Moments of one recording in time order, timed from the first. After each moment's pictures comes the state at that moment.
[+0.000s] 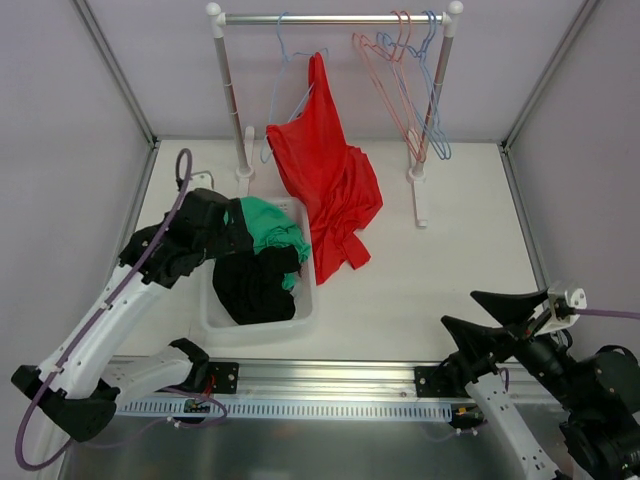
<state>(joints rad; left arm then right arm) -0.60 1.01 1.17 -1.04 -0.43 -0.61 0.38 0.10 1.10 -0.95 -0.33 0.34</state>
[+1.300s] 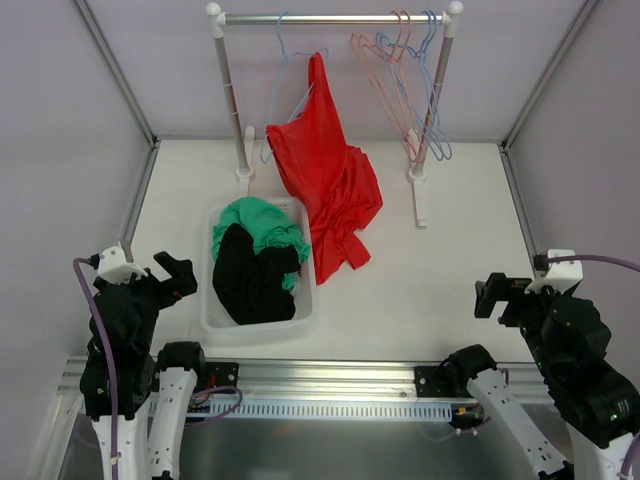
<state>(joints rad) 0.05 0.25 0.88 -0.93 -0.09 -0.35 0.38 0.33 1.14 -1.18 0.35 0.13</state>
